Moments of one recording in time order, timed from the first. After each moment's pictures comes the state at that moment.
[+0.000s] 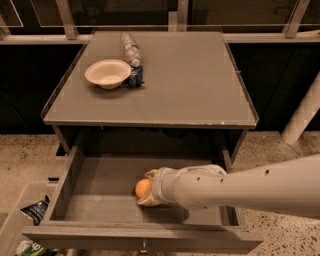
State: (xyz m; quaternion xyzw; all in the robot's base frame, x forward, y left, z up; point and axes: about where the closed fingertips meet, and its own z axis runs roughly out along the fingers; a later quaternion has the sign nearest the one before) arm 0.500 0.018 0.607 -0.60 0.71 0.04 0.37
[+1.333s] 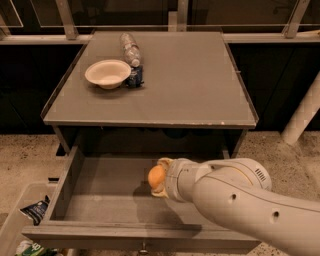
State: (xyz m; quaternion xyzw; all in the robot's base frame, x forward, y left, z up) arm 0.458 -0.022 0.718 -0.61 0.69 -0.03 0.38
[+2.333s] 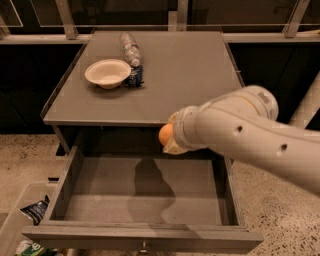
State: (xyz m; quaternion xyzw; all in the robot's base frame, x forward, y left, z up) arm 0.538 -0.057 0.802 -0.62 0.69 -0.10 0.36
